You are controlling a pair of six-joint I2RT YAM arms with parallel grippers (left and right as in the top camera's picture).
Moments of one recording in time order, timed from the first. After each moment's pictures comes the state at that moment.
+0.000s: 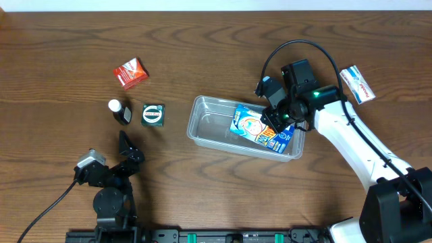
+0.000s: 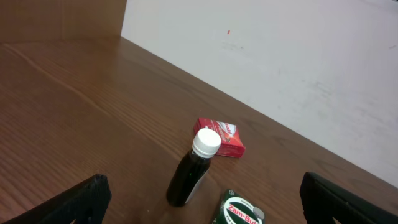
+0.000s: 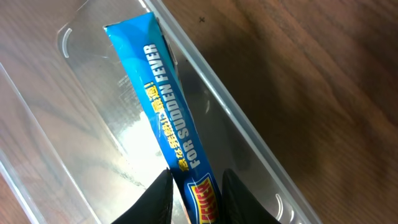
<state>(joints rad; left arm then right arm) 0.01 0.02 0.04 -0.13 -0.32 -0.43 0.33 1.63 1.16 -0.76 -0.30 -0.28</state>
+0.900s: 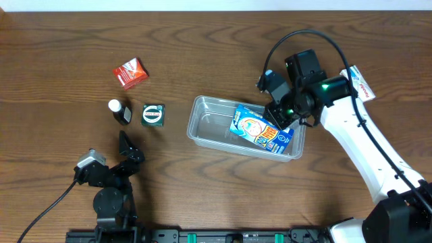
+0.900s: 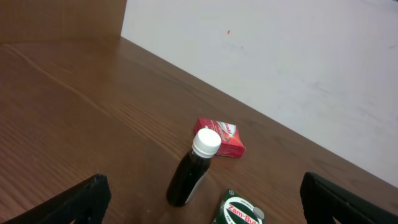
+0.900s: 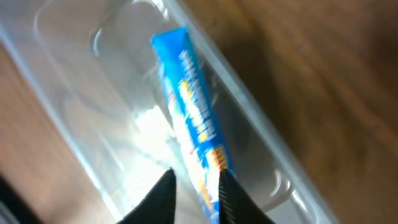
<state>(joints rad) 0.01 0.02 0.04 -0.13 -0.32 -0.43 0.34 1.59 1.29 -0.98 -0.30 -0.28</state>
